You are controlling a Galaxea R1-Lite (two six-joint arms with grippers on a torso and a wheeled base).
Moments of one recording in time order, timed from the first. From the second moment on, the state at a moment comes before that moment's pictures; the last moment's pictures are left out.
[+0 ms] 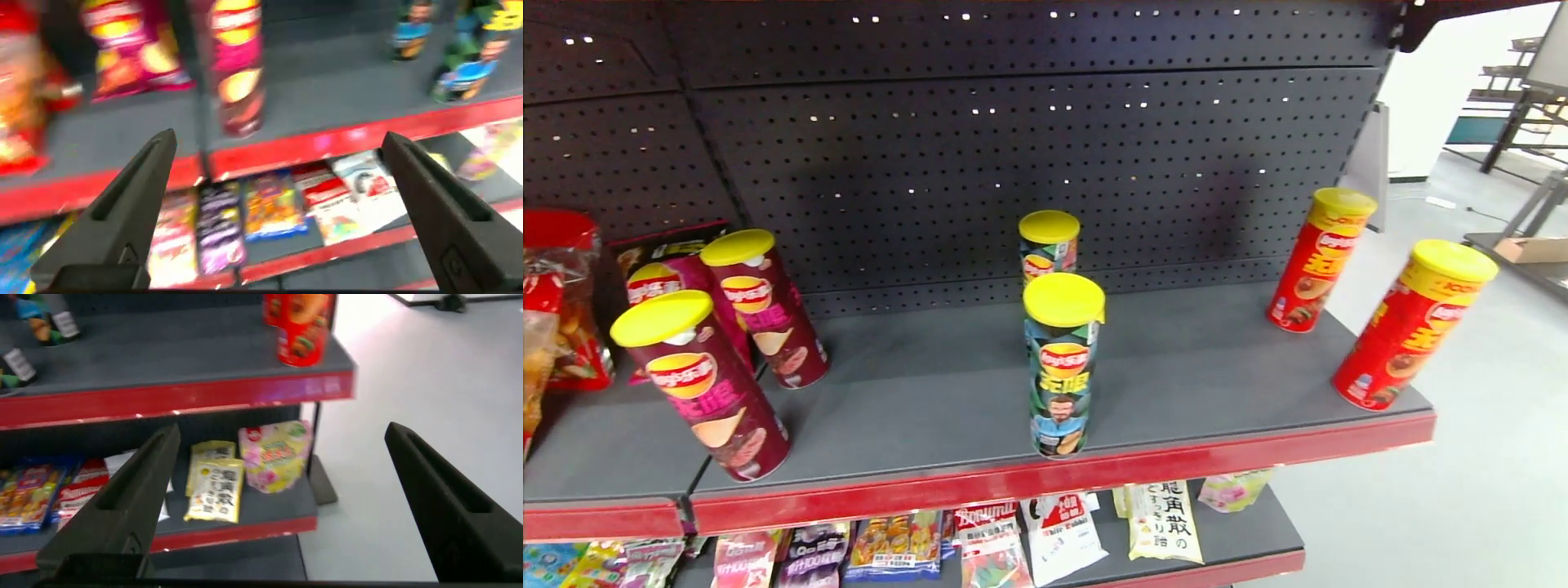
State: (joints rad) left arm -0.15 0.10 -0.31 0.26 0.02 0.04; right arm 0.00 0.00 0.00 0.00 -0.01 -0.01
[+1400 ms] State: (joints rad) left arm 0.01 0.02 -0.04 0.00 -0.09 -0.02; right arm 0.00 0.00 0.00 0.00 -0.01 0.00
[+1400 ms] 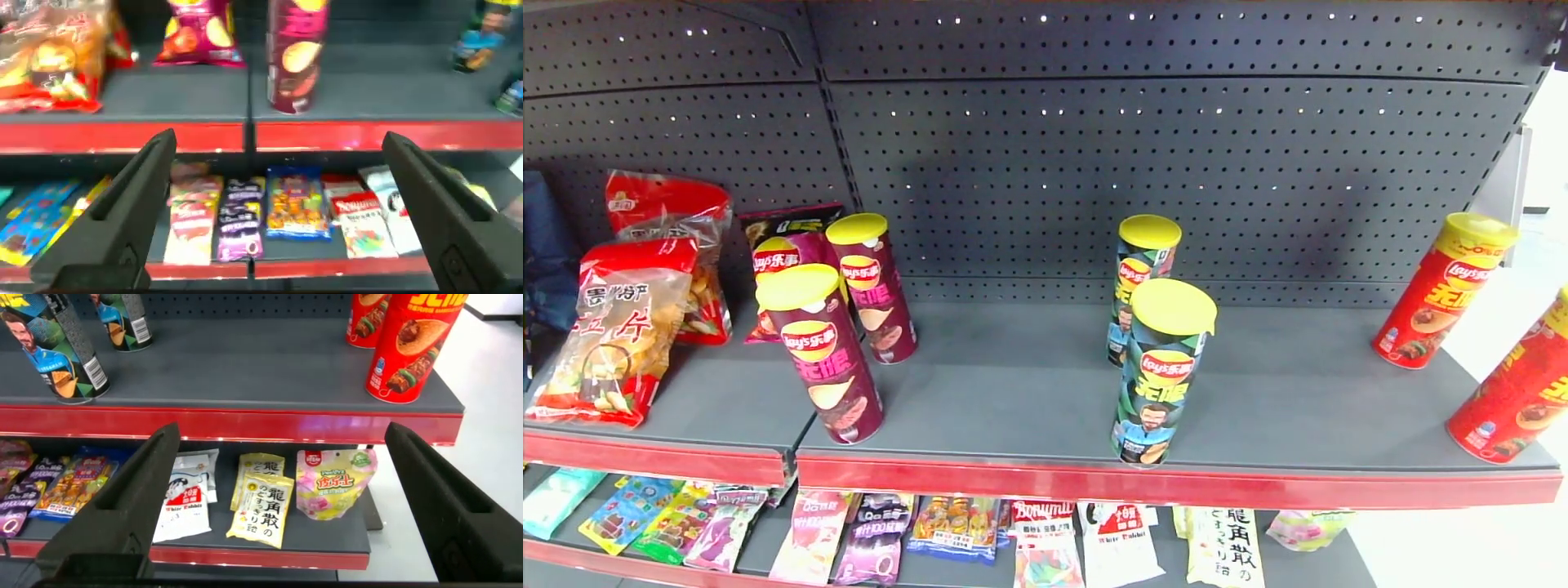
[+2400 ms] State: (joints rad) left arm 0.00 0.00 0.00 0.01 -0.05 0.00; right arm 0.01 0.03 -0.08 -0.01 0.09 0.00
